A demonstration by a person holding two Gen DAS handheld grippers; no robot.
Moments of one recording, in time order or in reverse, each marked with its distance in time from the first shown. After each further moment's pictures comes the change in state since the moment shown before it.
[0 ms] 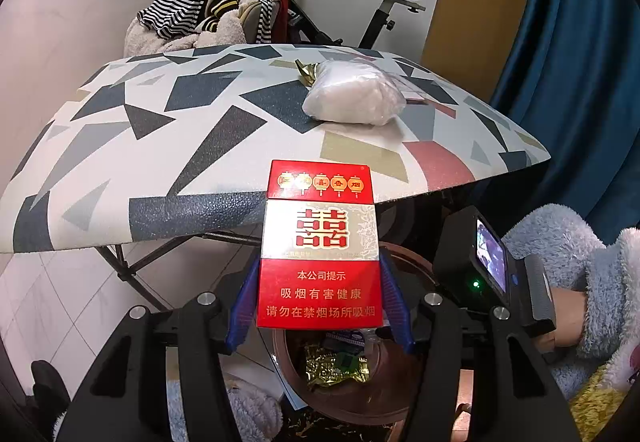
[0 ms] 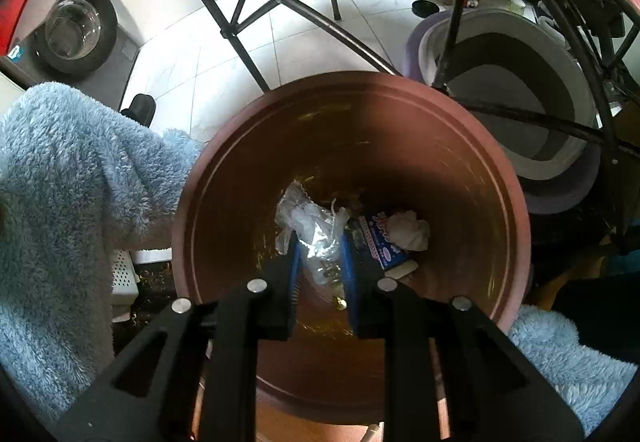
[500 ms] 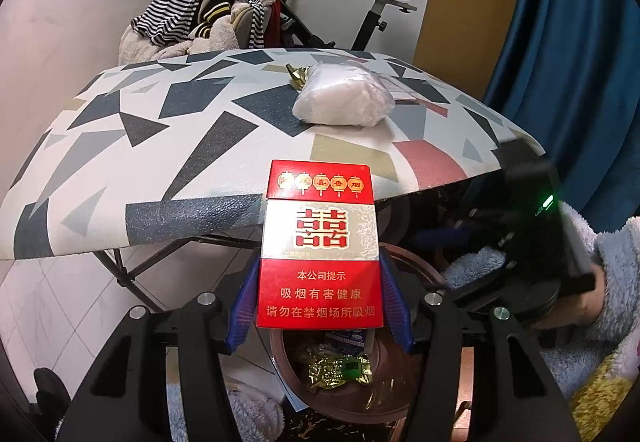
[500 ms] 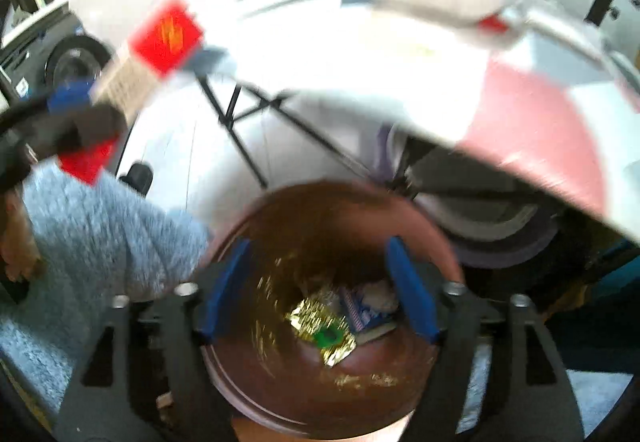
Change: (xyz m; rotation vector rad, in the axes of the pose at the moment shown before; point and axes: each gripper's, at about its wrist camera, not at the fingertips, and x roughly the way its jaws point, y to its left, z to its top) left arm -0.005 -0.007 -0.002 0.029 -0.016 -0.012; right arm -0.070 -0.002 0.007 0.022 -0.318 -0.069
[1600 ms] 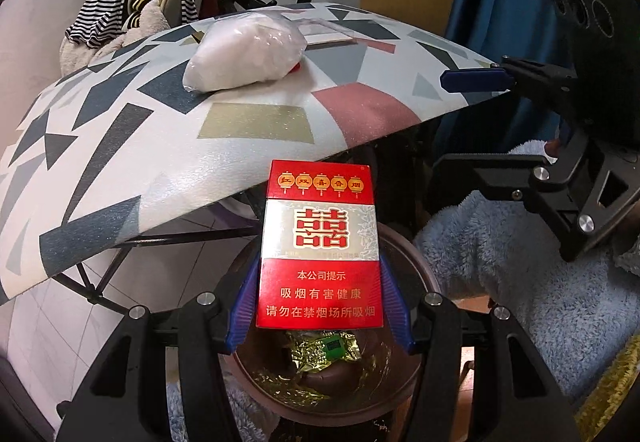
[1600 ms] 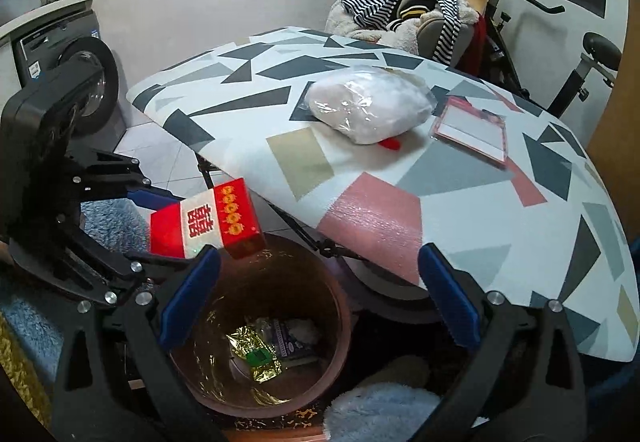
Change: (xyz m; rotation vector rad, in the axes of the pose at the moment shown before) left arm 0.055 -0.065 0.001 0.170 0.162 -0.068; right arm -0.097 -0.038 0.016 -0.168 -0.172 -0.098
